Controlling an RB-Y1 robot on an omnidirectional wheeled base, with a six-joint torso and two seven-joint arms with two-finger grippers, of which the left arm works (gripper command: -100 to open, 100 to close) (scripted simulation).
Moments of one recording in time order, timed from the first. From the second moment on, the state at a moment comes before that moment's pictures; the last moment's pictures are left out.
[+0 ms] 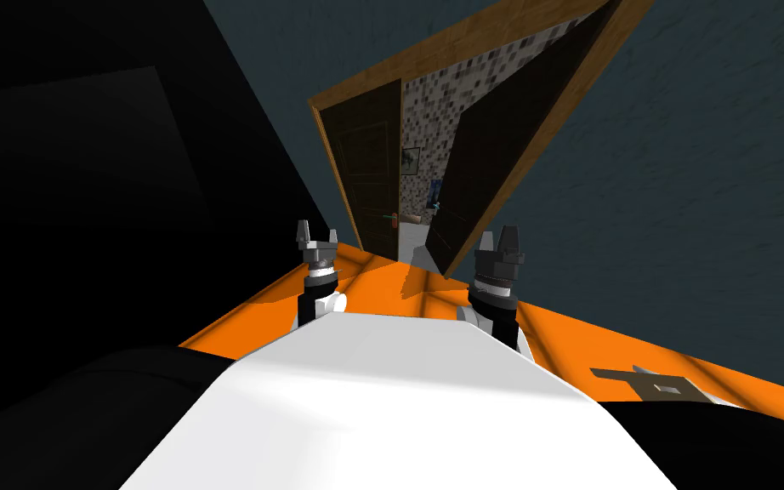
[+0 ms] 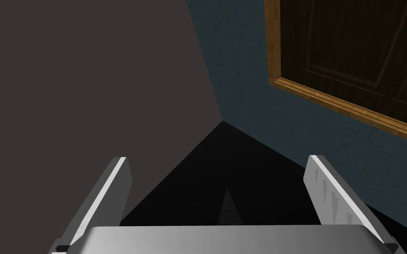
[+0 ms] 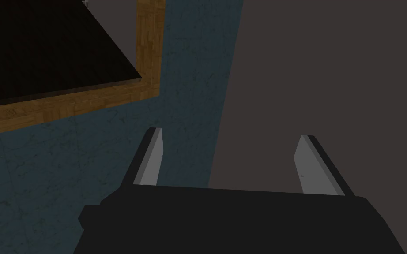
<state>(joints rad) 0.46 0.00 -0.05 -2.36 0.10 -0.45 0.02</state>
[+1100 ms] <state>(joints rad) 0.32 0.04 -0.06 -2.11 0.08 -0.45 0.02</state>
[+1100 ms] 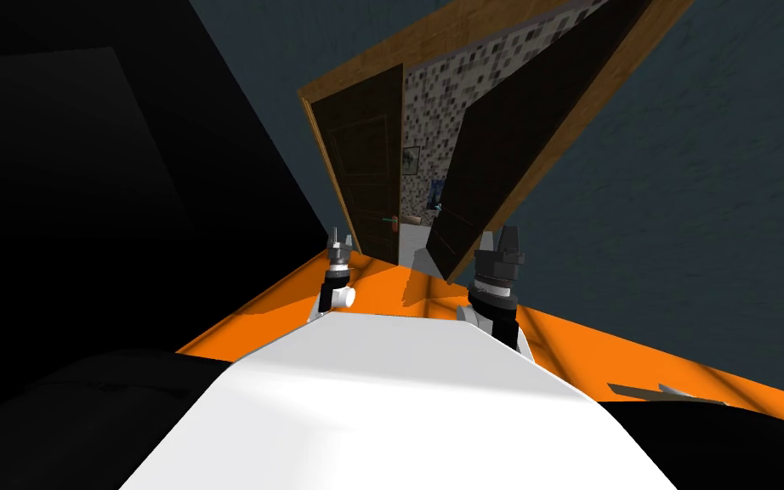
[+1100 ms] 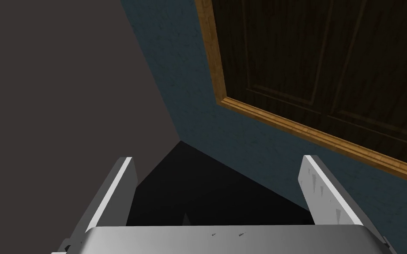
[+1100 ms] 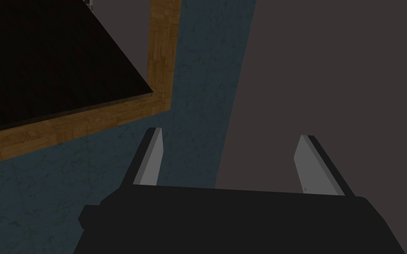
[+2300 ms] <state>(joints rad) 0.14 0.06 -0.07 -1.79 0.06 -0.45 0.03</state>
